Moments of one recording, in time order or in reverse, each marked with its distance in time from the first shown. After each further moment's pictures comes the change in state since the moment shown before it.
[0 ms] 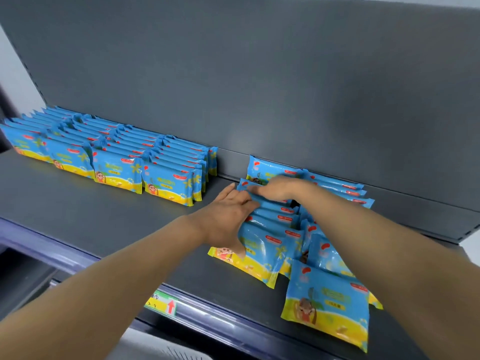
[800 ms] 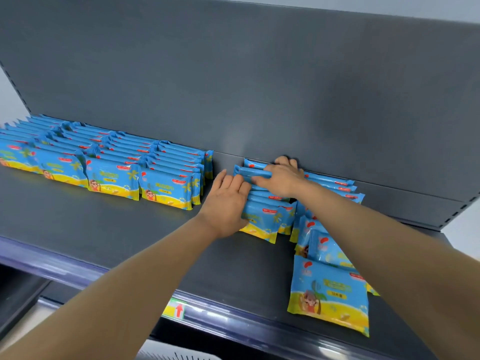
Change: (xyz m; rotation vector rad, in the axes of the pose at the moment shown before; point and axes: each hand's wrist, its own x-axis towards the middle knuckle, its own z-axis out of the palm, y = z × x) left_hand 0.018 -0.011 0.009 0.223 0.296 -0.126; right_hand -0.013 0.005 -0.006 0.060 0.393 -0.010
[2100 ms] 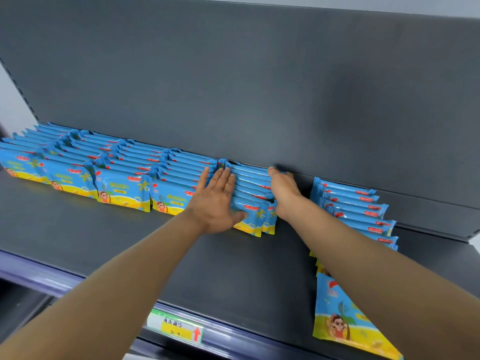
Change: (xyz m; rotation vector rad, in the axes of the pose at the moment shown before) left_hand 0.004 -0.063 0.003 0.034 -0.197 -0.137; right_hand 0.002 -0.060 0.014 1.419 0.067 0.581
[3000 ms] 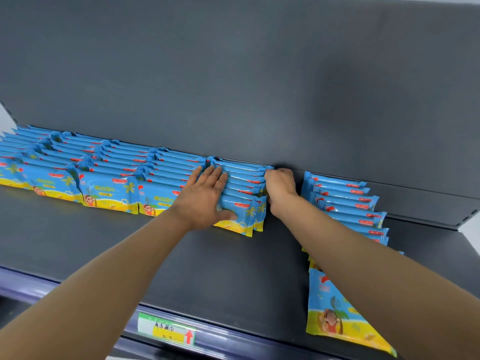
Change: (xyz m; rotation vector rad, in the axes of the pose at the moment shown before) left_hand 0.008 -0.009 0.003 -0.009 -0.021 0.080; right_hand 0.002 0.004 -0.010 0.051 0.097 -0.088
